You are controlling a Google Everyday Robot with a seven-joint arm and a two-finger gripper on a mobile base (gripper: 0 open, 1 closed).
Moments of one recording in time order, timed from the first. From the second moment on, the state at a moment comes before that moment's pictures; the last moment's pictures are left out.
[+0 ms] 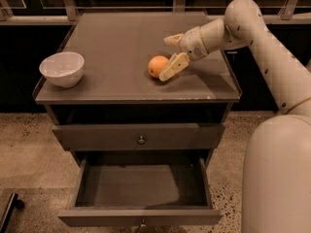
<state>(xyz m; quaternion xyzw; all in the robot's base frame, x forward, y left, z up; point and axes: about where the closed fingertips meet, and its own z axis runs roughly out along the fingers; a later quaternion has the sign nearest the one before) 0.731 -0.046 0.857 -0.59 0.64 0.28 0.41</state>
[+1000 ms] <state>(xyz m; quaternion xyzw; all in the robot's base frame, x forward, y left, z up) 0.735 -0.038 0.841 -0.57 0.64 0.31 0.41</state>
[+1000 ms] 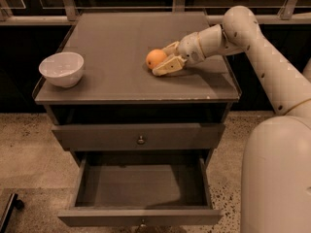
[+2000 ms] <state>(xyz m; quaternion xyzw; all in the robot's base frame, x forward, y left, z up) 0.735 -0.038 0.841 -0.57 0.64 0.31 0.41</state>
